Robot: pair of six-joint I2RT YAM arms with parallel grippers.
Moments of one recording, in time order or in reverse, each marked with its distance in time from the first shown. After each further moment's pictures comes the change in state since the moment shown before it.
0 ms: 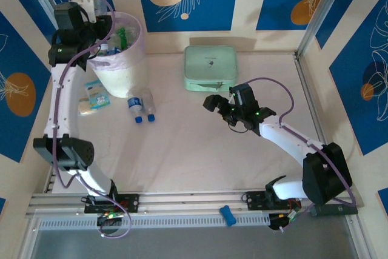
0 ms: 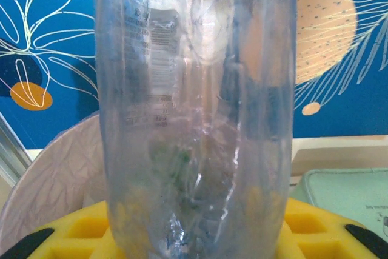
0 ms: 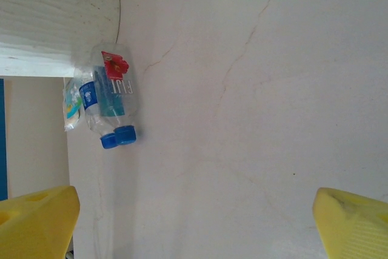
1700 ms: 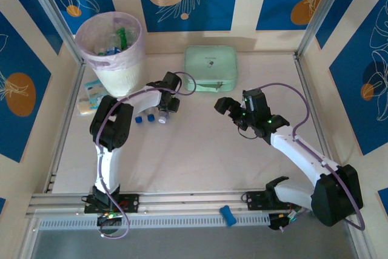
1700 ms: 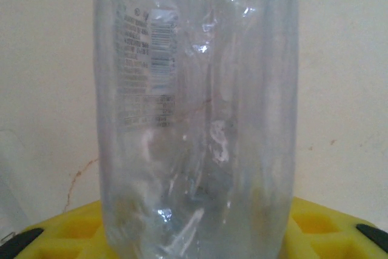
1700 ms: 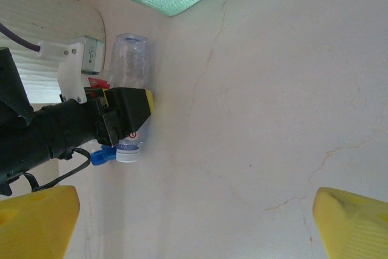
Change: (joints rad) left arm -0.520 0.363 -0.576 0.042 -0.253 -0.117; right arm -0.061 -0.188 -0.082 -0.089 0.075 0.009
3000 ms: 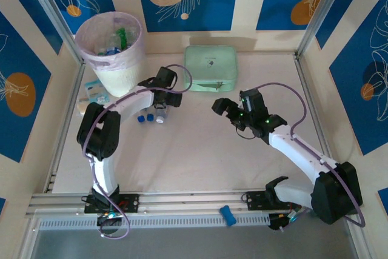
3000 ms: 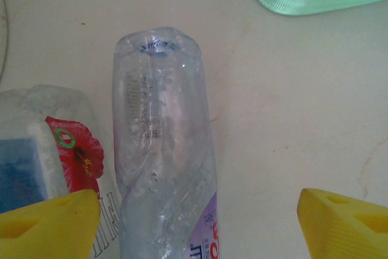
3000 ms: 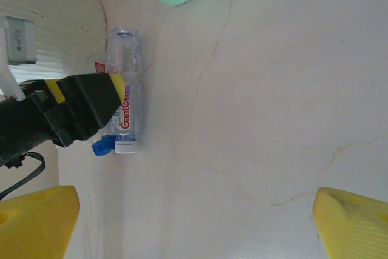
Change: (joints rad) left arm 0.001 -0.156 -0.059 0.040 -0.019 -0.024; right arm 0.023 0.015 0.002 0.008 0.000 0.000
